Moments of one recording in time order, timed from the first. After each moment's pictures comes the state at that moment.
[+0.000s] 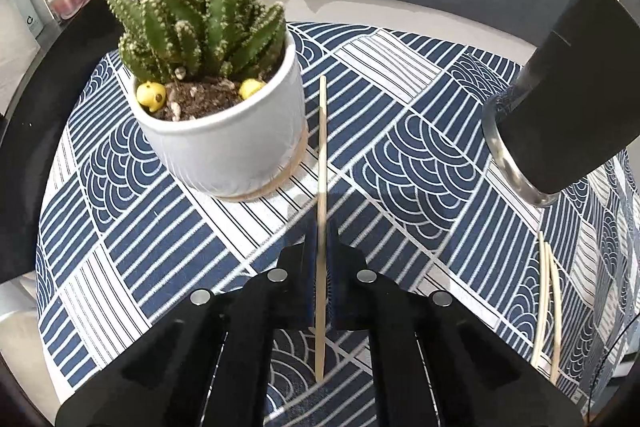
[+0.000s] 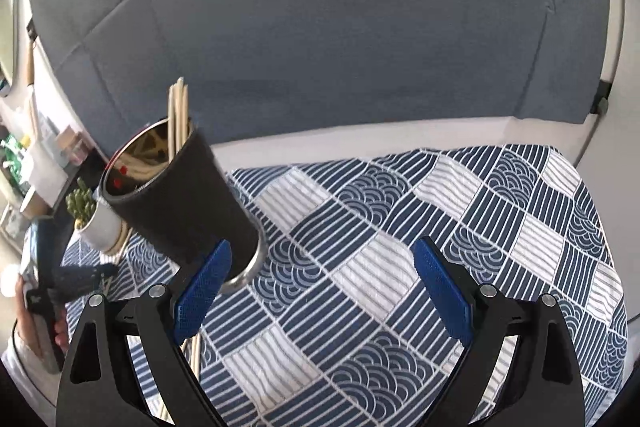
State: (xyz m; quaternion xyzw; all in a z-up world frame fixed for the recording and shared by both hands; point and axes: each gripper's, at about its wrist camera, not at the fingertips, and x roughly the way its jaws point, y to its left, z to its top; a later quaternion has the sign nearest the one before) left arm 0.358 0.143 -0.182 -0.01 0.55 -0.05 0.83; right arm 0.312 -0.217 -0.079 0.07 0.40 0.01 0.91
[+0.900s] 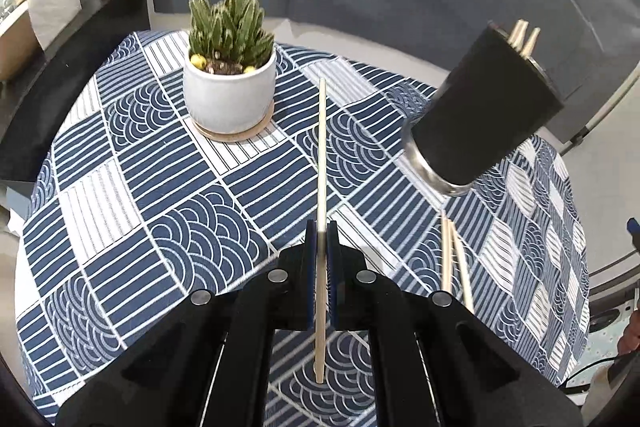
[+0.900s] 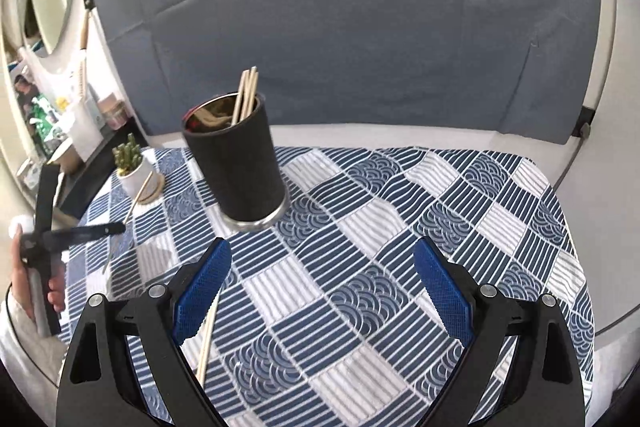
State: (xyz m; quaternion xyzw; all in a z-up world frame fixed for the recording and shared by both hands) left arm 0.279 0.141 -0.133 -0.11 0.50 -0.07 0.86; right arm 0.201 -0.209 -0.034 0.03 0.37 0.05 0.93
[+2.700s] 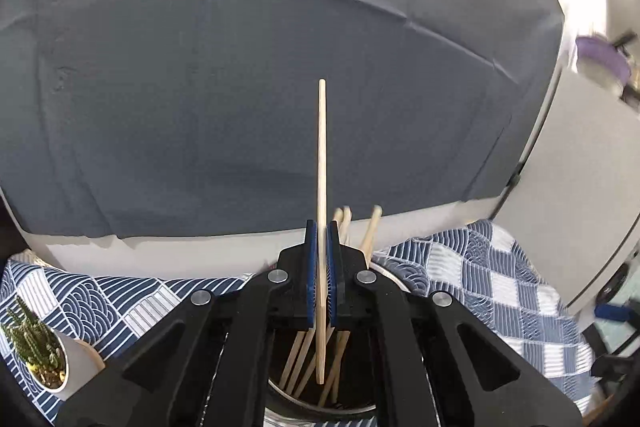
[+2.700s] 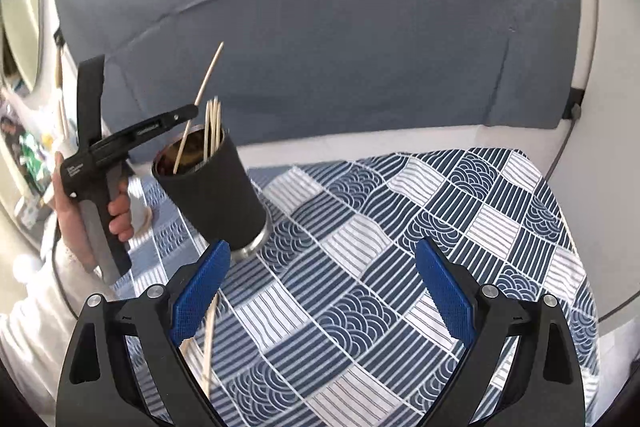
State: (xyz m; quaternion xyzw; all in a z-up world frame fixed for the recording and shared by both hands) left arm 0.400 -0.016 -0.052 -0.04 0.29 -0.22 0.93; right arm 0.235 -0.234 -0.029 0.06 0.38 0.02 0.92
